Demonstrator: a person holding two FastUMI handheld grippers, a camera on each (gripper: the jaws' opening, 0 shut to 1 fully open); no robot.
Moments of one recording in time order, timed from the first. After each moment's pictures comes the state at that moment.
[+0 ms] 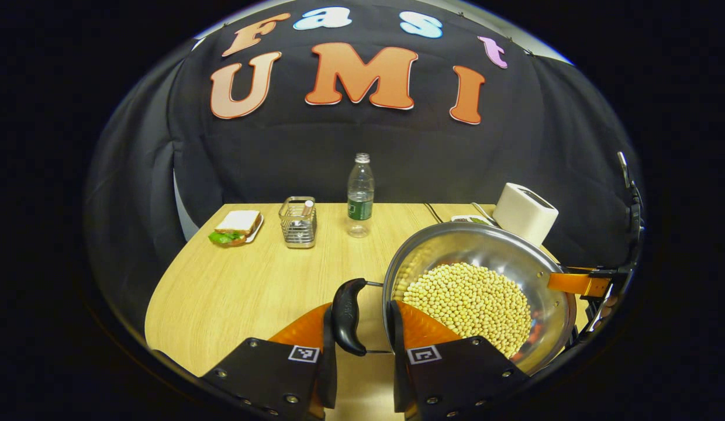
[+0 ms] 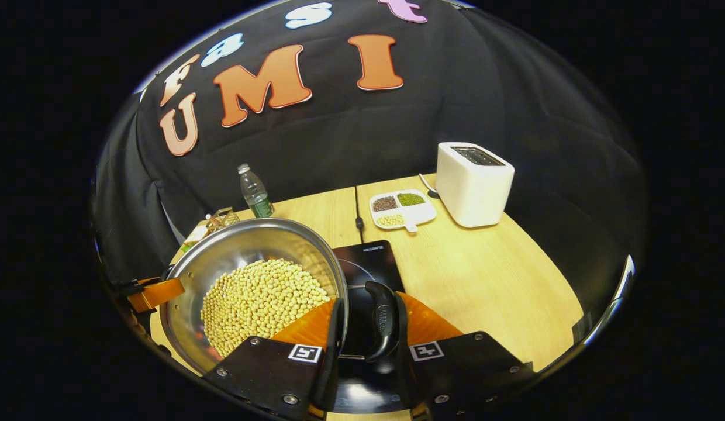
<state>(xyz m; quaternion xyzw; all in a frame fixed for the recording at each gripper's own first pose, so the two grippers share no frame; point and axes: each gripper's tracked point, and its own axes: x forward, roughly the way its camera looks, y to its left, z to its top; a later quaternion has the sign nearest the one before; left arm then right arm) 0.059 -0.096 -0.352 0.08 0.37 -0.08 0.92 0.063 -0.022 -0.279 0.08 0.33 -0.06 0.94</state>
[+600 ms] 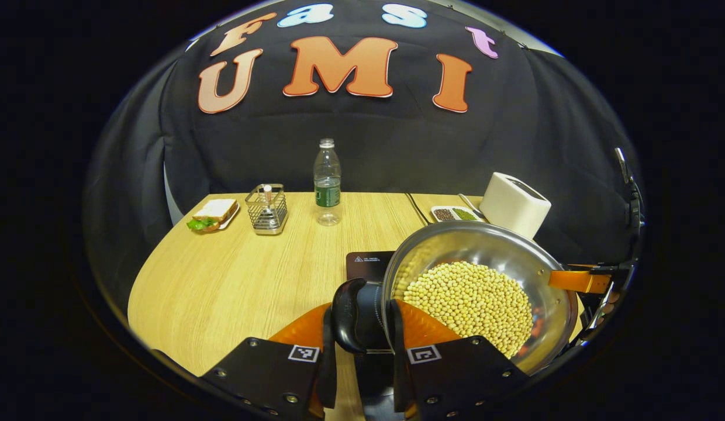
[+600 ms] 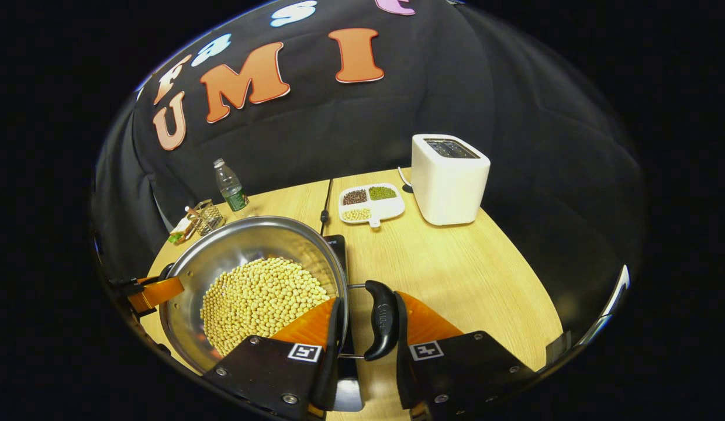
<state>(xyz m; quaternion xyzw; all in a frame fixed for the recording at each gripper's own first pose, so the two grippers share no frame) 0.046 -0.162 -0.387 0.08 0.38 -0.08 0.92 0.057 -0.090 -0.298 0.08 0.35 -0.07 0.93</state>
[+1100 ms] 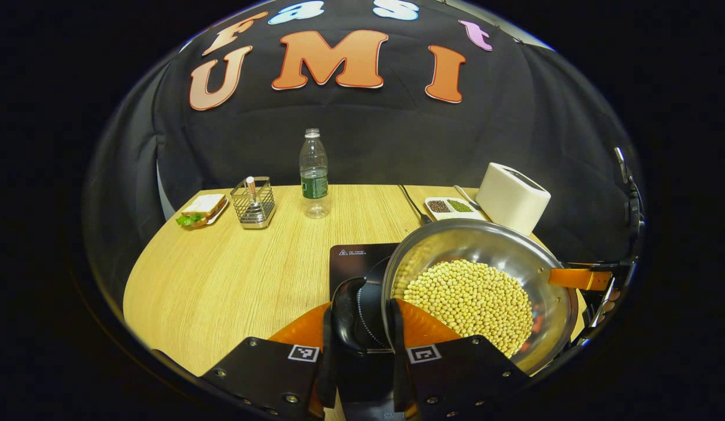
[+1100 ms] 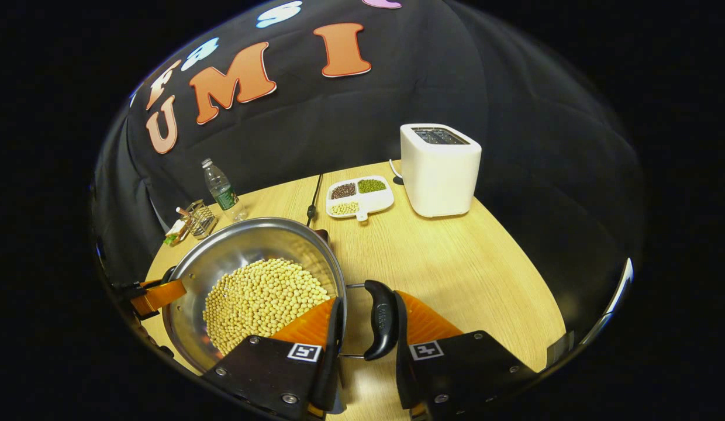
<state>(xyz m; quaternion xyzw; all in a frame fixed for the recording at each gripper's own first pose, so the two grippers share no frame) 0.046 -0.176 -0.407 0.08 0.39 -0.09 0.91 0.058 -0.105 -0.311 0.09 0.35 -0.07 0.93</state>
